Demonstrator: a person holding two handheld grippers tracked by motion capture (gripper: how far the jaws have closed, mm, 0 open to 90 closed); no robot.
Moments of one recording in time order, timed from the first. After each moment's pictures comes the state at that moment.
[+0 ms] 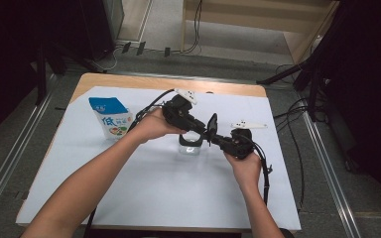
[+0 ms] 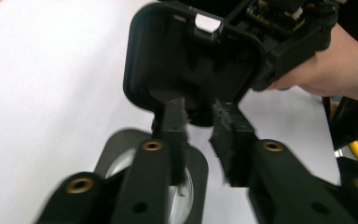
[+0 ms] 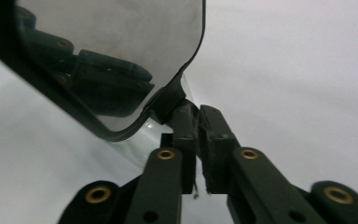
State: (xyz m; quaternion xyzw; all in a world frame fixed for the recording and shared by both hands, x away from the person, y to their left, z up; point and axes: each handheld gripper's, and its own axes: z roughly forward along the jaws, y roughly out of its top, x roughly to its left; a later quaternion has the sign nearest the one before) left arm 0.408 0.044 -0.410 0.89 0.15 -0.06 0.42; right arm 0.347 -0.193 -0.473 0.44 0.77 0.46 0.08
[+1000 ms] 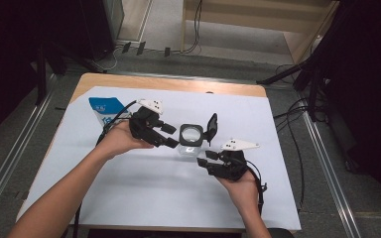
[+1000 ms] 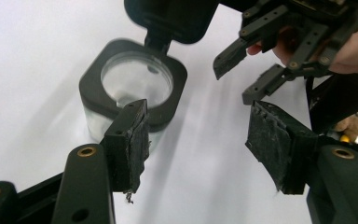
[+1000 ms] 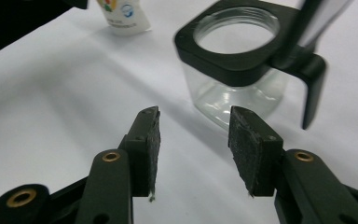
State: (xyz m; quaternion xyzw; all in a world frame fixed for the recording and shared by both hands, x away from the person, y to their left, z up) left arm 0.366 0.122 -0.423 0.87 0.19 -0.06 0.44; right arm 0.285 -0.168 -0.471 0.37 0.80 0.47 0.07
